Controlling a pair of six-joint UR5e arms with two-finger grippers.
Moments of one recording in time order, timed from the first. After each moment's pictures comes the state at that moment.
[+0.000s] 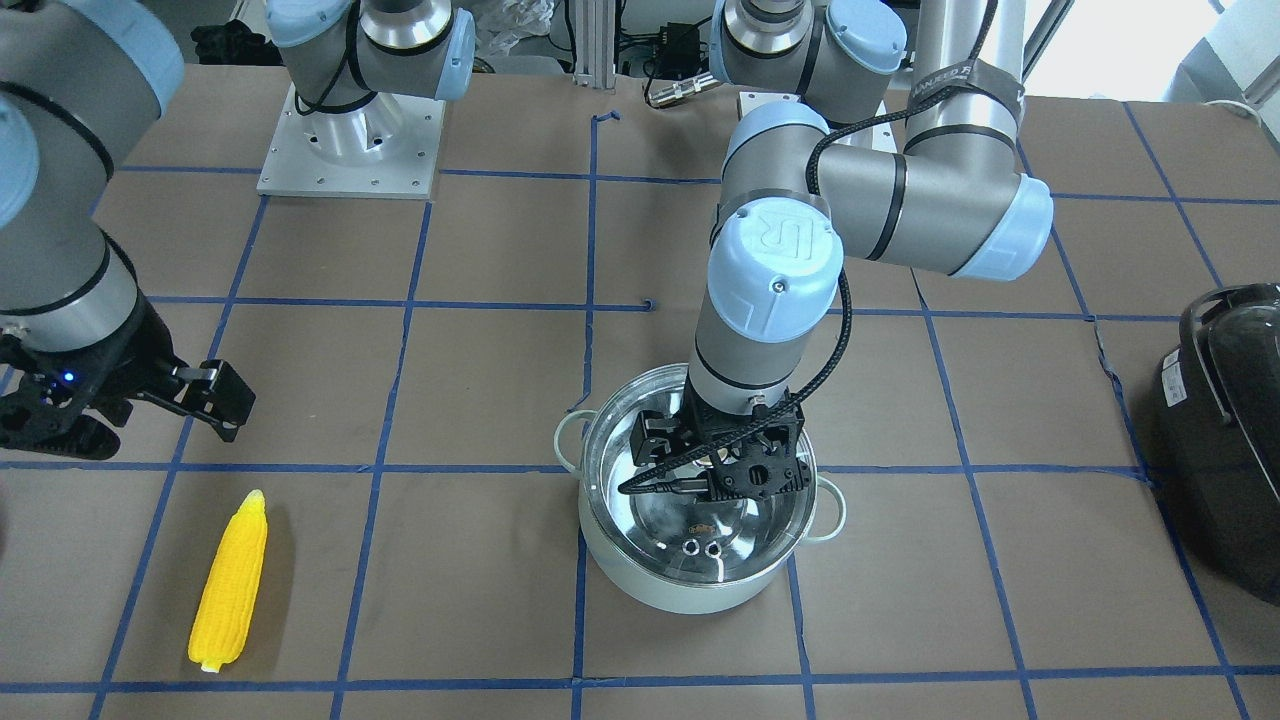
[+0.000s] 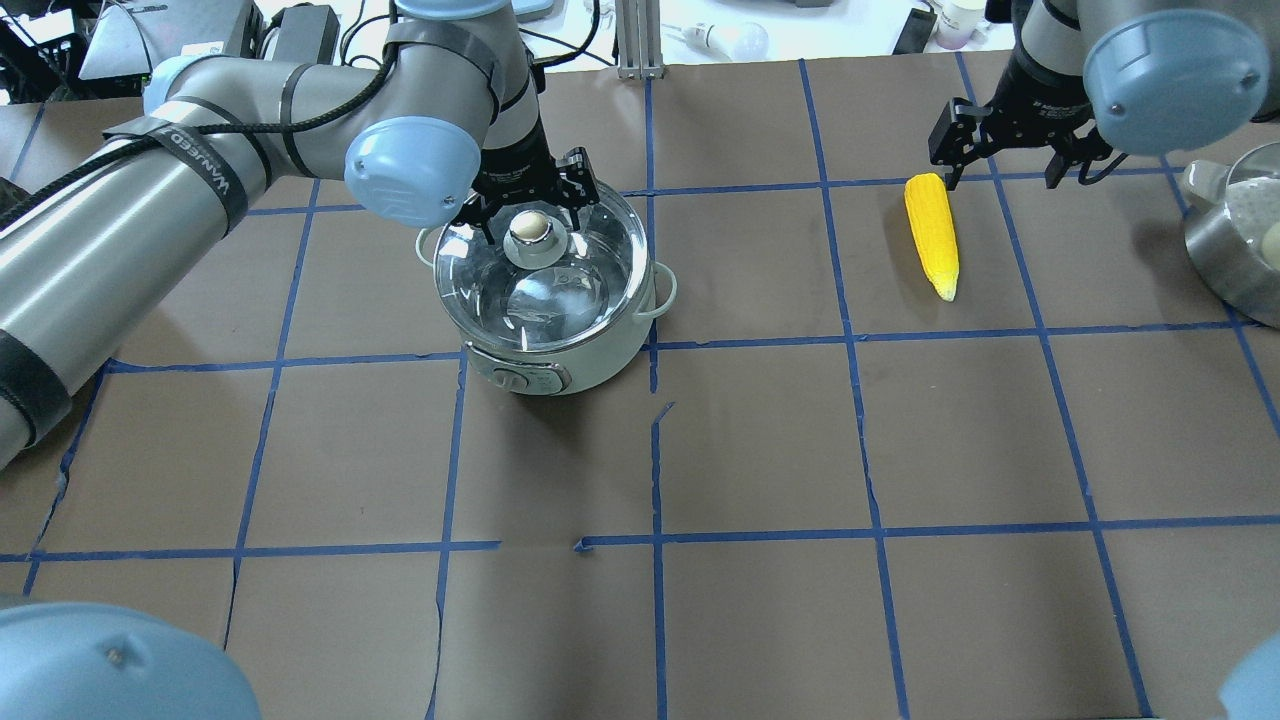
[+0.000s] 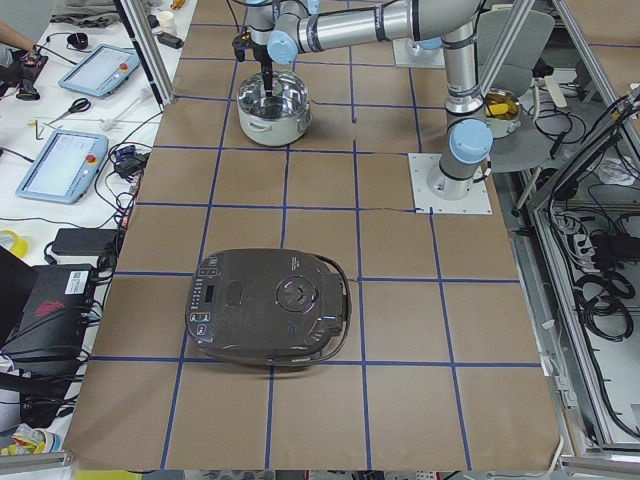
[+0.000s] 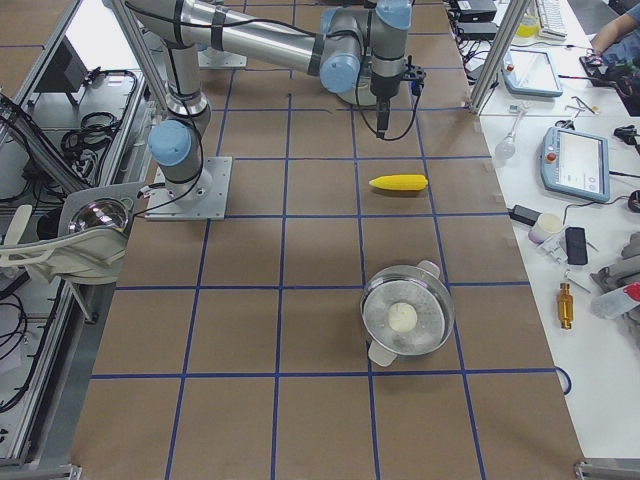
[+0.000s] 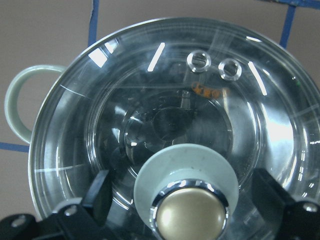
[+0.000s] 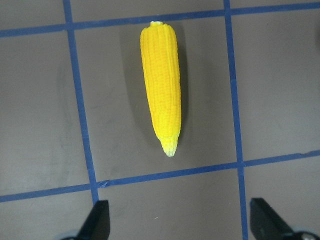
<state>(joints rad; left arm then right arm) -1.78 -1.99 -1.47 -1.22 1.58 -0.34 1.42 -1.30 1.57 -1.90 -1.66 -0.05</state>
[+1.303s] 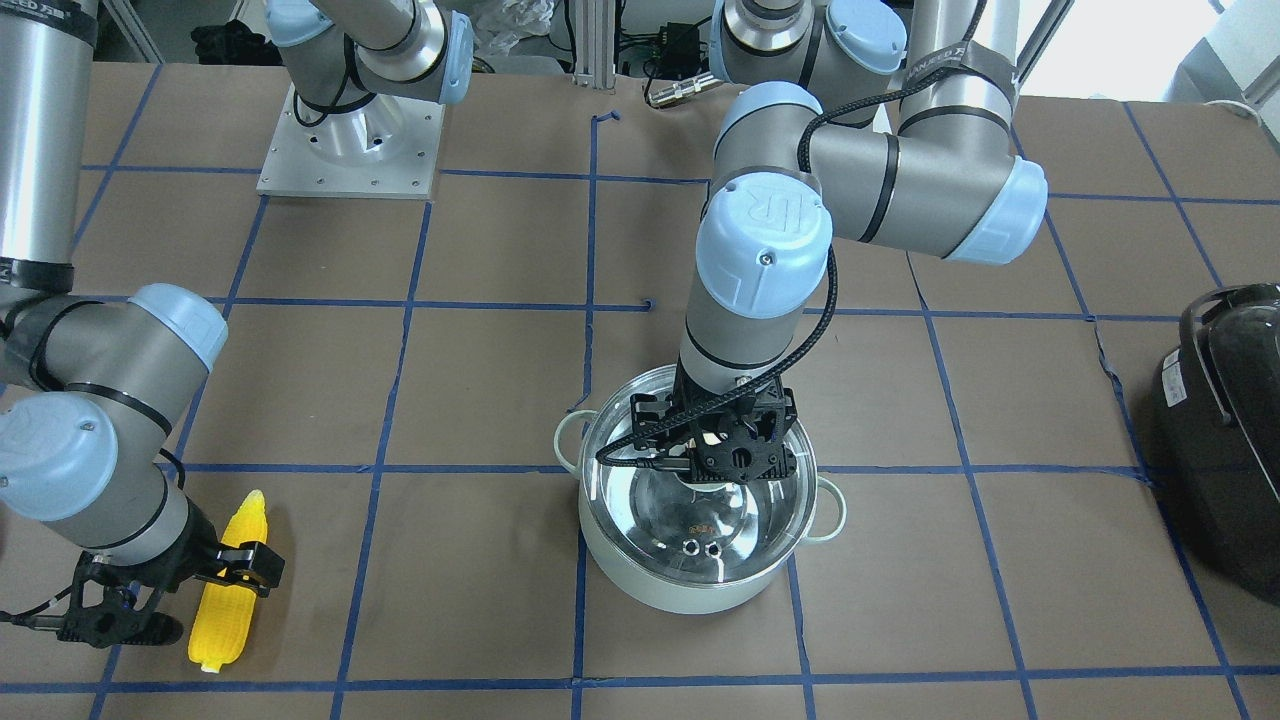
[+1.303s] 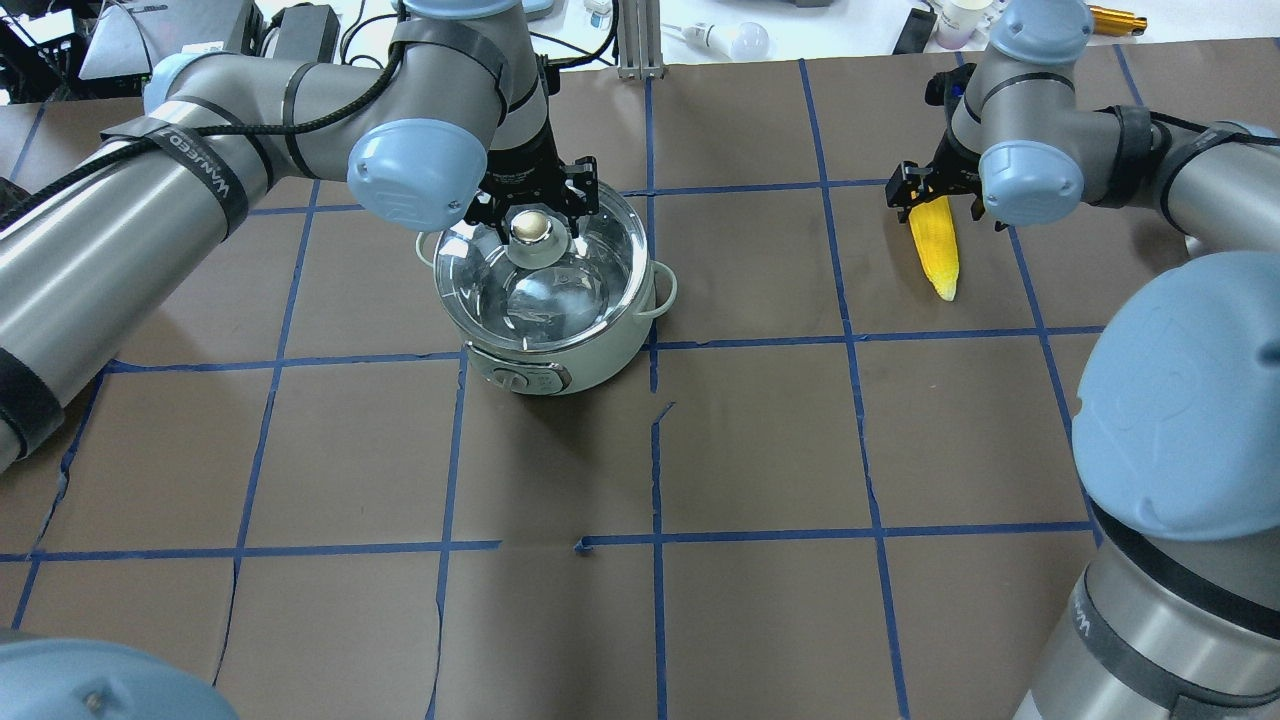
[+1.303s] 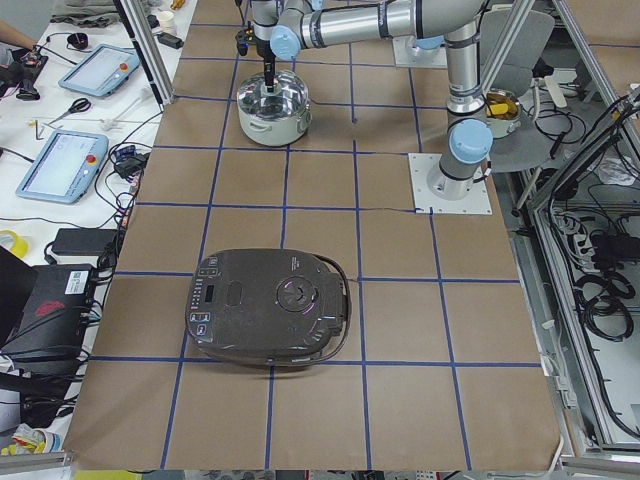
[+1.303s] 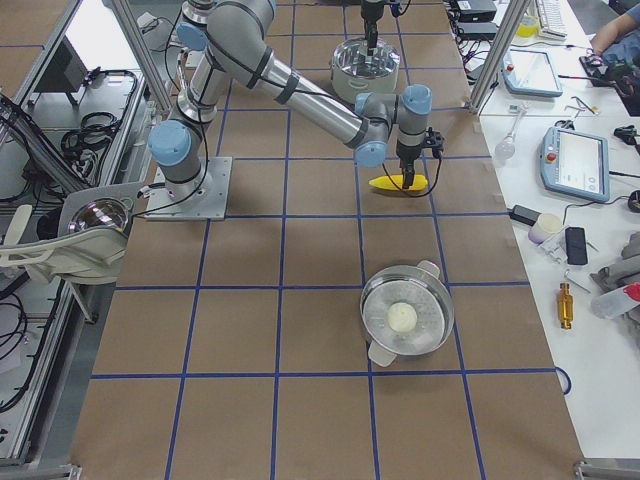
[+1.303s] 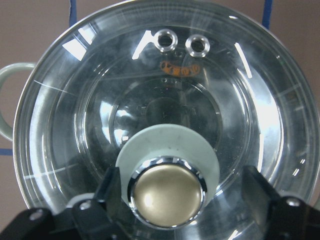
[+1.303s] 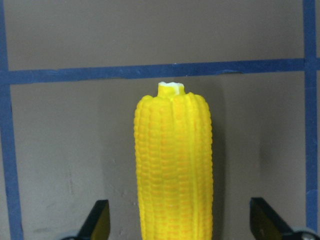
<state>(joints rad) -1.78 -1.96 -1.48 -1.22 1.59 -0.27 1.39 -0.97 1.56 -2.26 -1.60 -0.14</state>
